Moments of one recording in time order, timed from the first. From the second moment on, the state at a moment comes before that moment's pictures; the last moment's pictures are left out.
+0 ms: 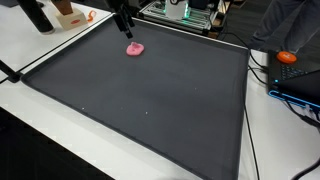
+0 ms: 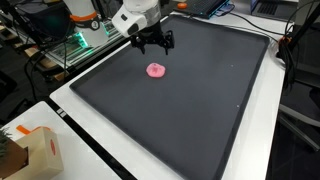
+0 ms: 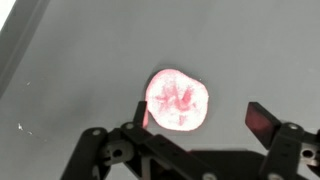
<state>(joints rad) -0.03 0.14 -0.14 -2.31 0.36 2.25 0.65</state>
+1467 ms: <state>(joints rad) -0.02 0.29 -0.08 -2.34 0.36 2.51 0.58</state>
